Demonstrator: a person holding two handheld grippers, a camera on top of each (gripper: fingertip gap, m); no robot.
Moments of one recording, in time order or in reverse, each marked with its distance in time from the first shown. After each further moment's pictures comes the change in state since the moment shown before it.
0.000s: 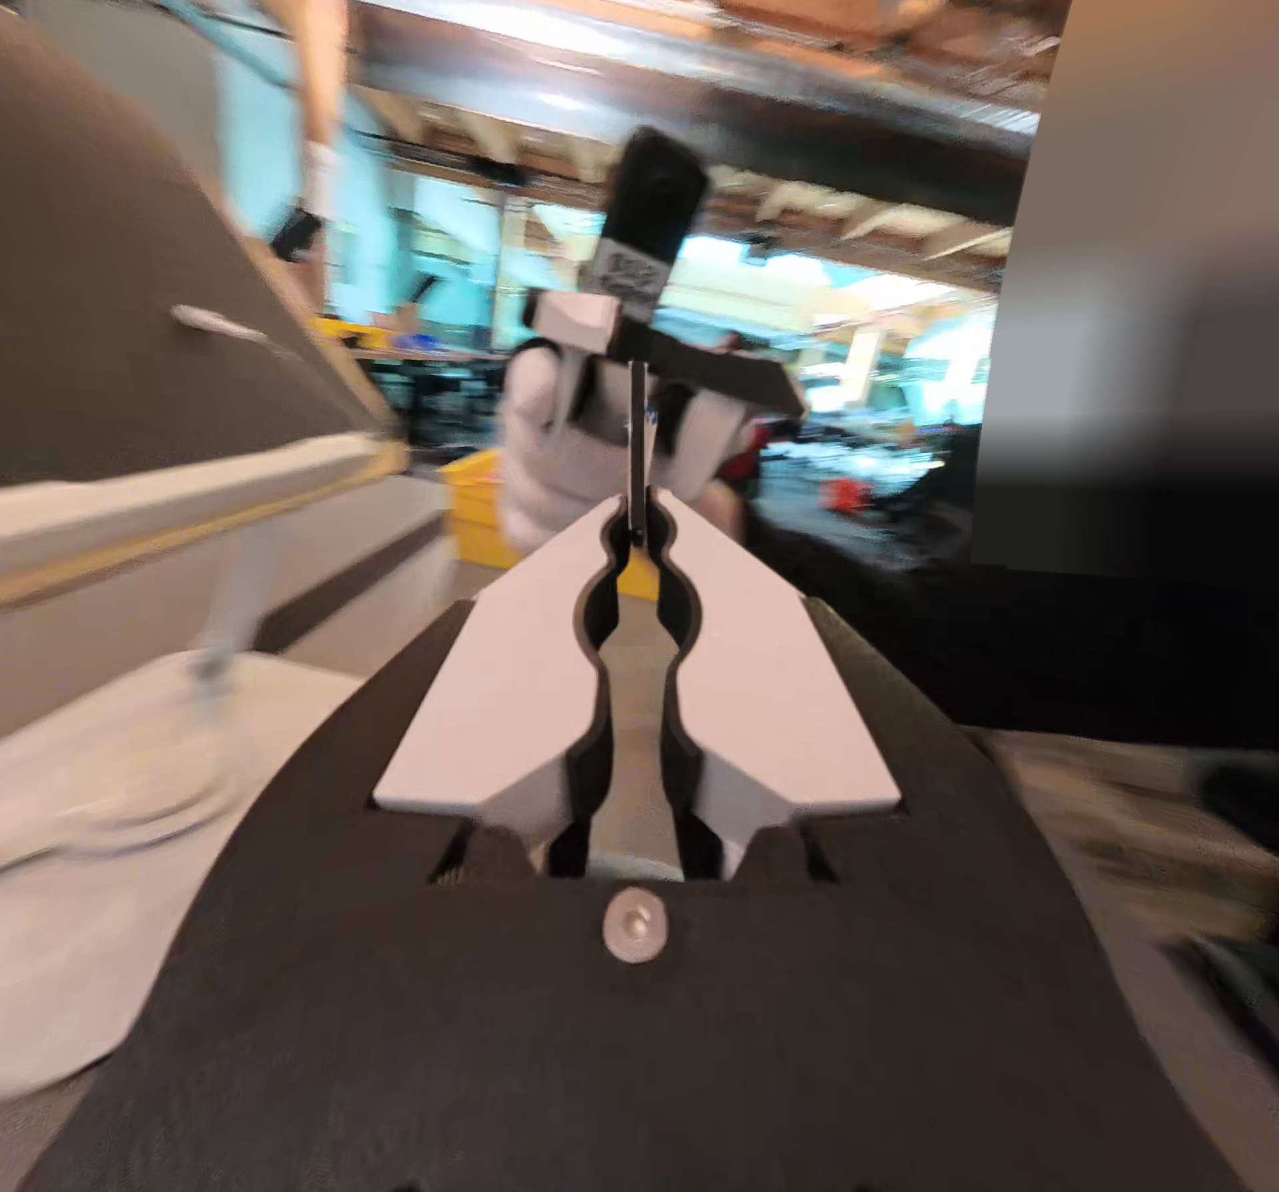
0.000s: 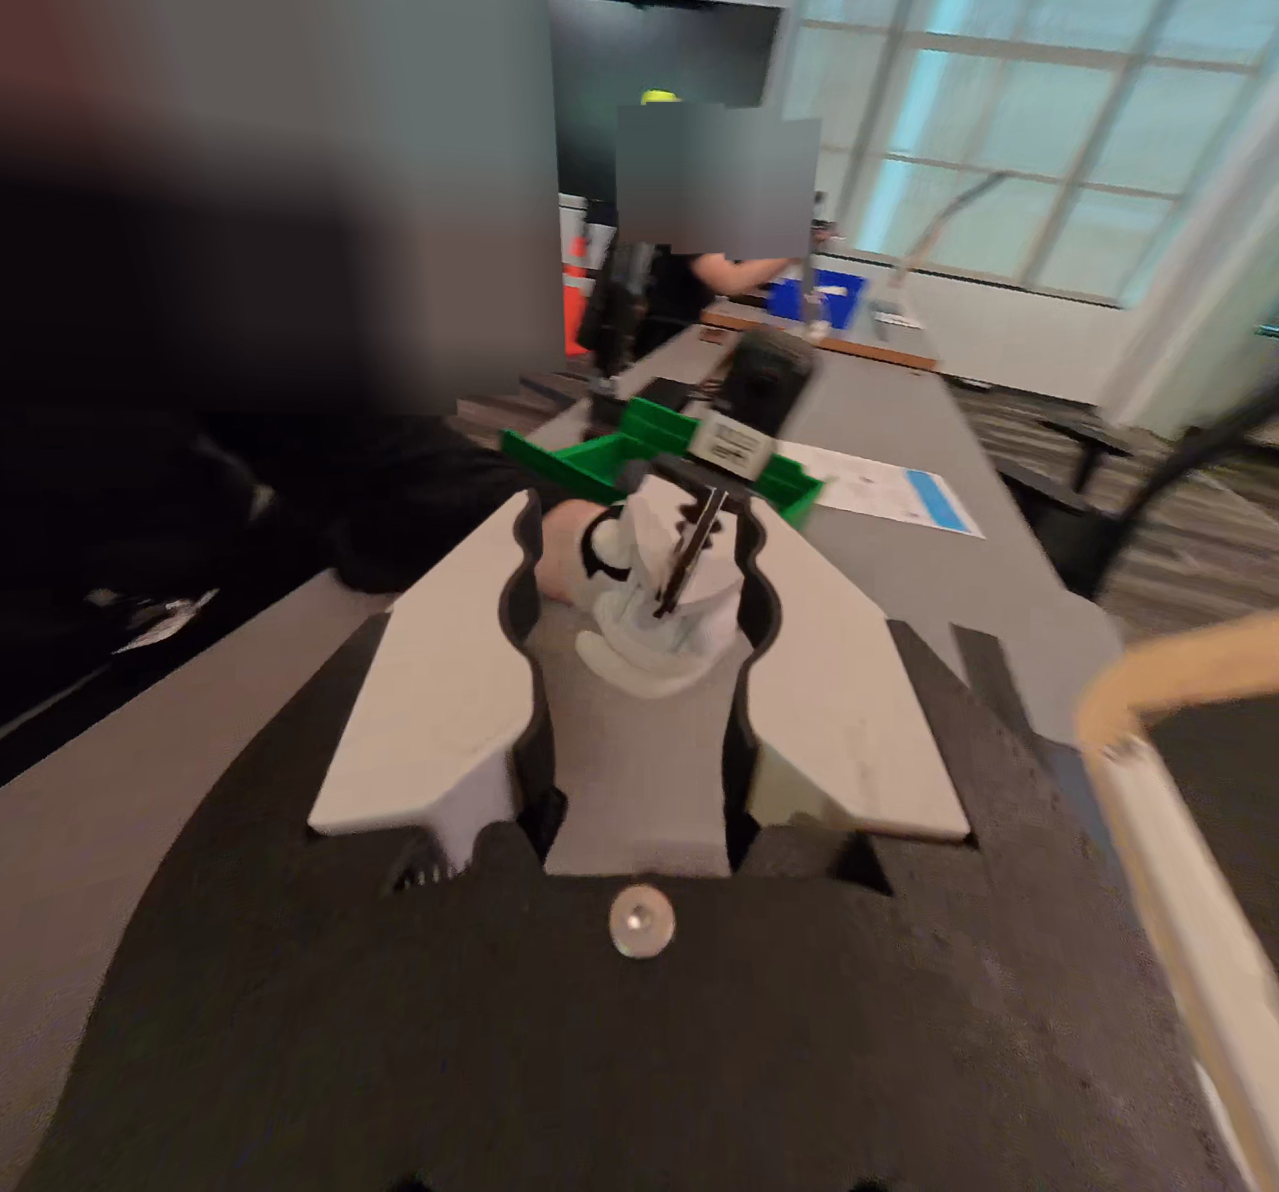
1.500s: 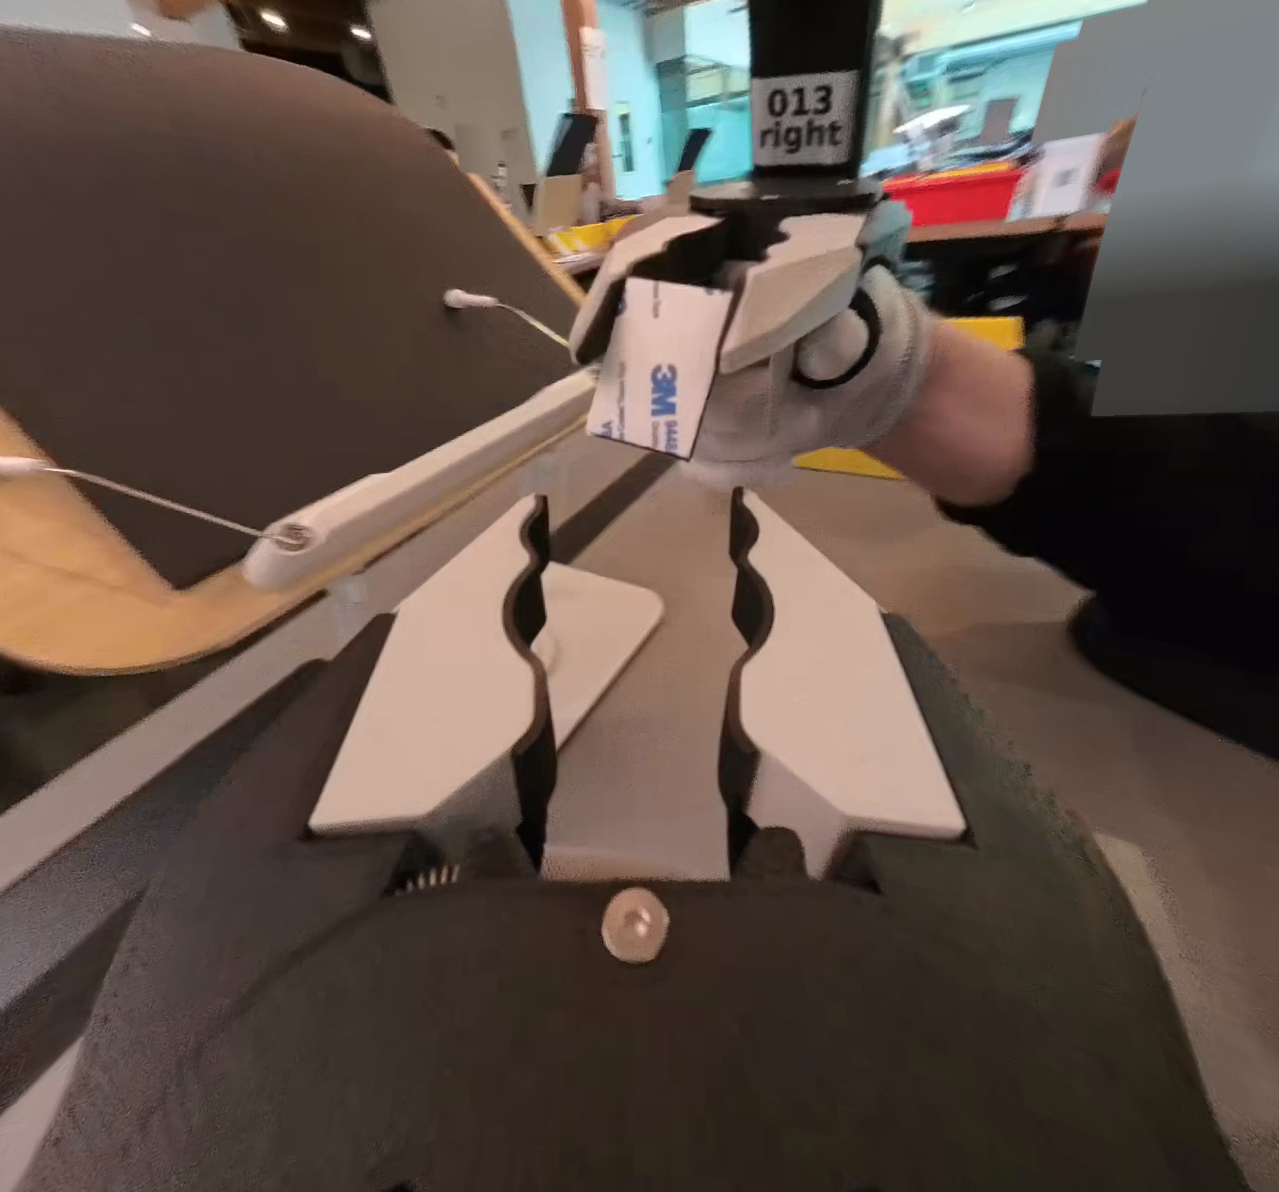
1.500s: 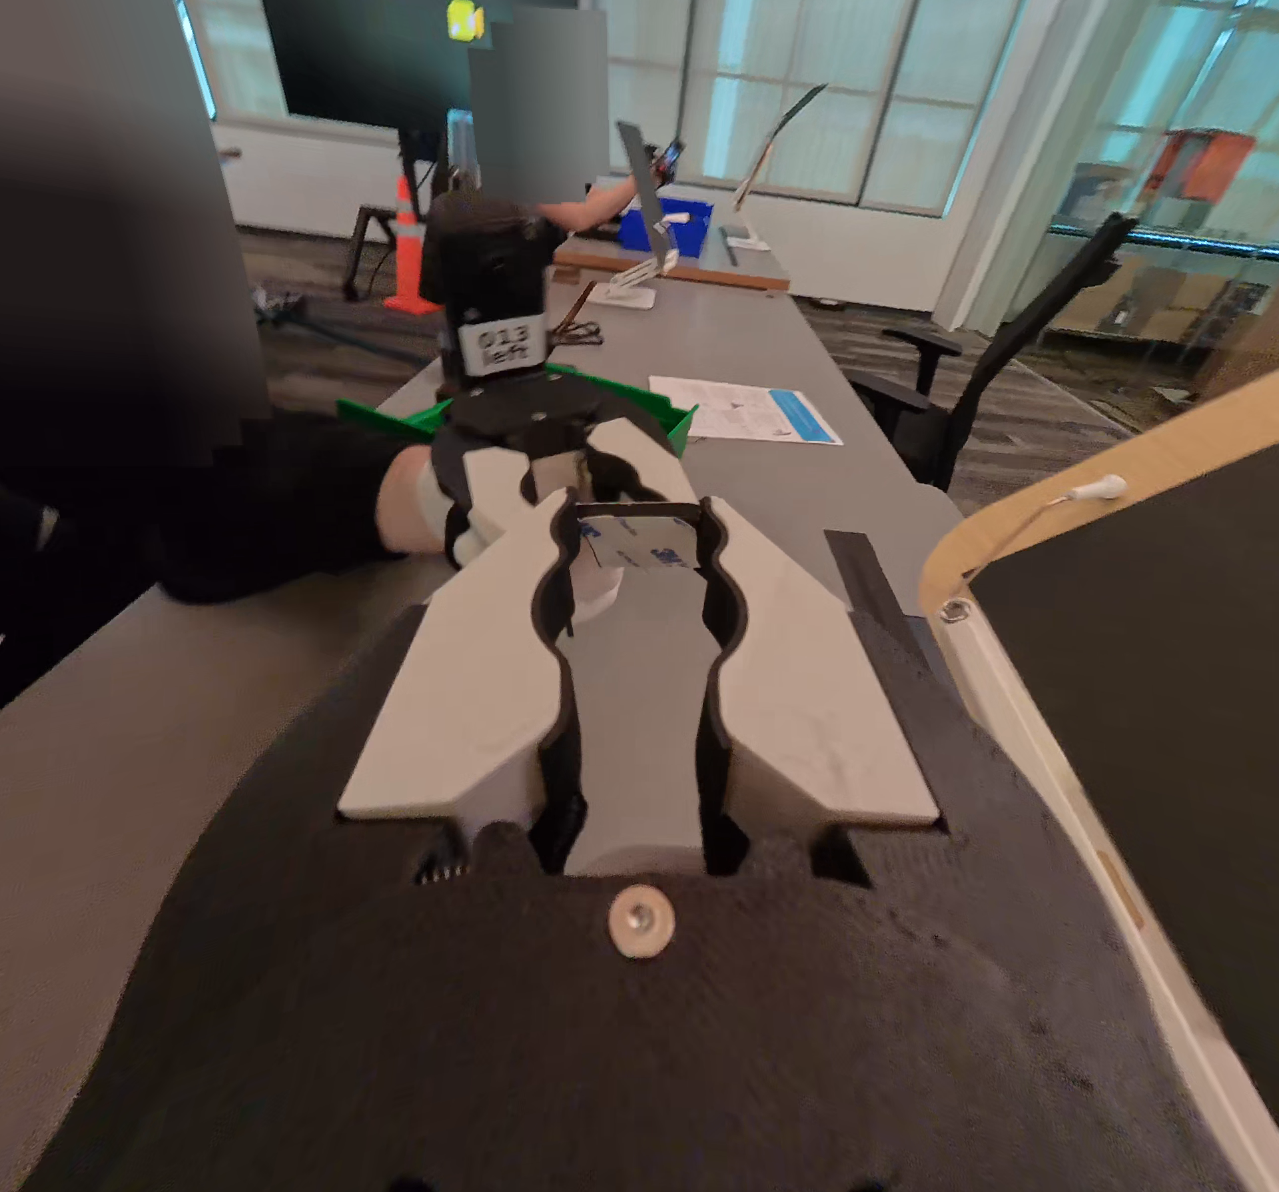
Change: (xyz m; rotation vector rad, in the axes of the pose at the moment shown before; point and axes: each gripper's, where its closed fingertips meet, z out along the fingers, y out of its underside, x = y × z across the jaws) left arm -0.046 0.011 -0.001 -0.229 -0.398 0.352; right arm 0.049 0.023 -0.005 -0.088 0.232 0.042
